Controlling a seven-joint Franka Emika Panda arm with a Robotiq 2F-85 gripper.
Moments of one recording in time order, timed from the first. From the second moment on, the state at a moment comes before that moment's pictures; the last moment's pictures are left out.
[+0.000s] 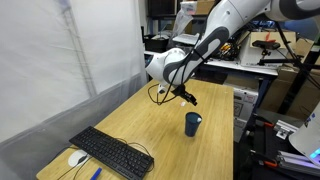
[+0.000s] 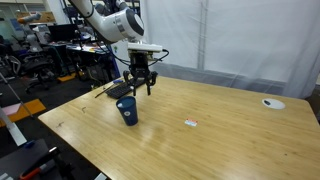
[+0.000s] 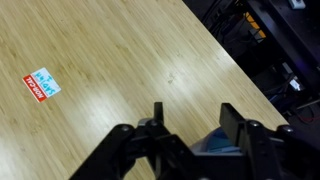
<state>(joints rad) 0.17 0.67 0.11 -1.66 -0.42 1.68 -0.69</state>
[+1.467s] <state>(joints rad) -0.03 0.19 0.08 -2.09 -0.23 2.08 -0.79</state>
